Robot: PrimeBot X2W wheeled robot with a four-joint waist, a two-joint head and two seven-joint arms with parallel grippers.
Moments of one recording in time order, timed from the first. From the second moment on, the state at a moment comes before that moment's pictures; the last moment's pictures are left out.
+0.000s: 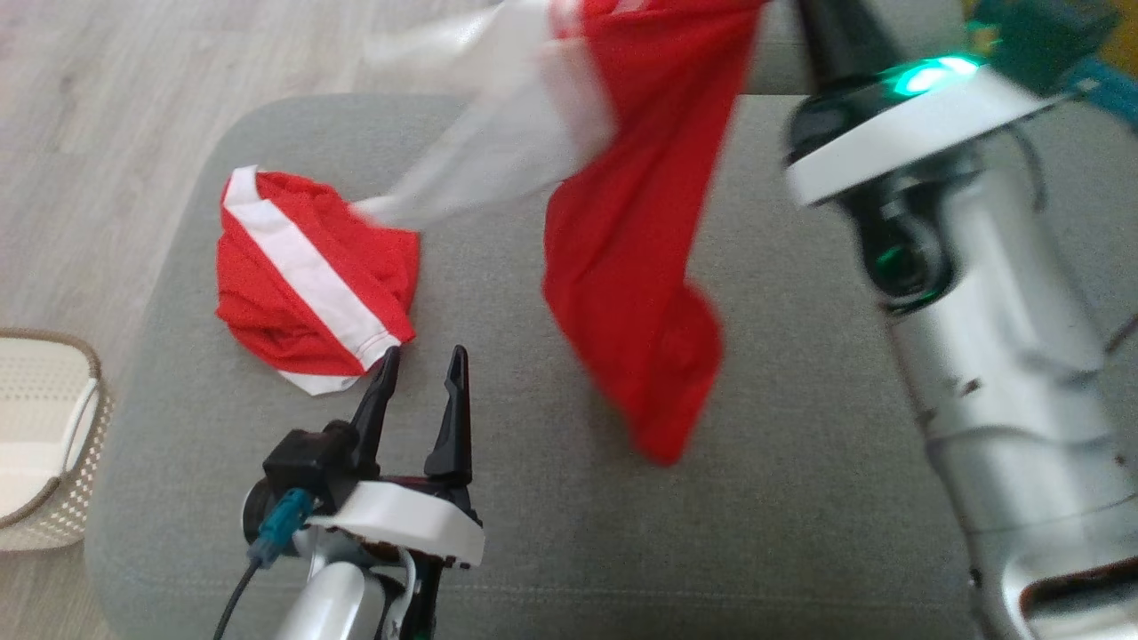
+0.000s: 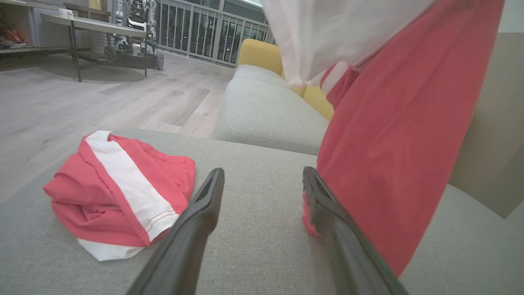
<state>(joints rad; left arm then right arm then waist) -0.09 0.05 -0.39 0.15 -0.35 0.12 -0.26 -0.78 -0.06 0.26 0.36 0.61 0.13 -0.15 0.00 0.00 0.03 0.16</state>
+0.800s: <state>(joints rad) -0.14 0.05 -0.43 0.15 -0.35 0.13 -0.26 -0.71 -0.15 -0.55 0.71 -0.07 0.13 -0.04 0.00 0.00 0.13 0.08</state>
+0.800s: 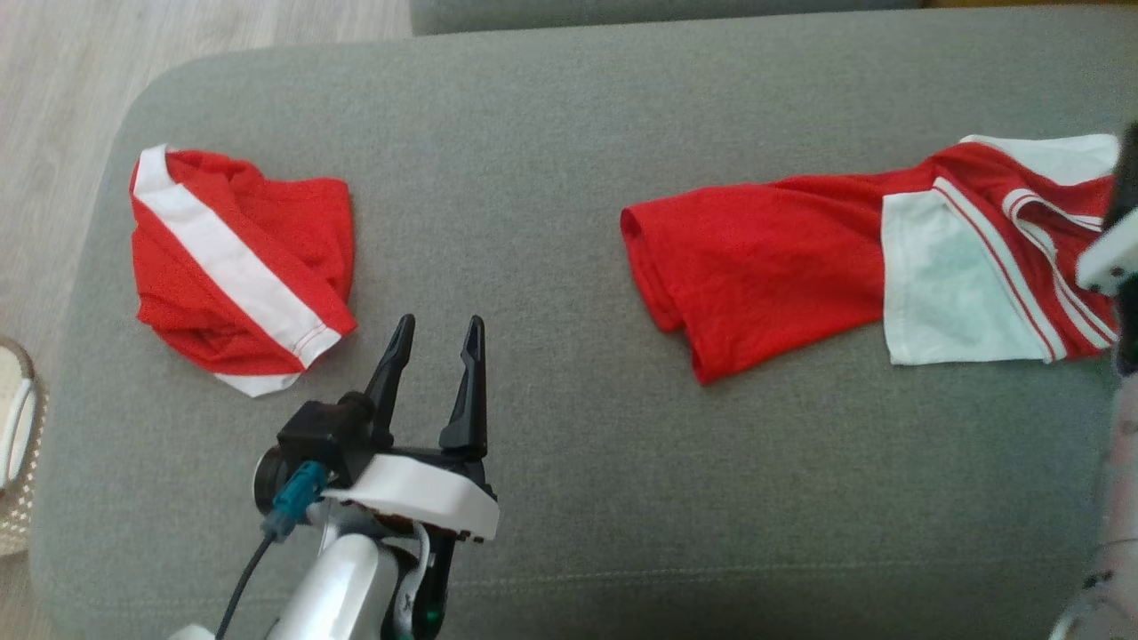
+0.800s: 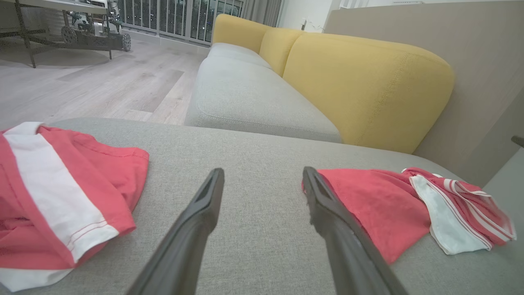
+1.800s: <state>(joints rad) -0.23 0.05 -0.45 0.28 -0.46 0.14 -0.26 -0.13 -0.05 -0.03 0.06 0.17 0.13 -0.10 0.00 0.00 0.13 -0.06</state>
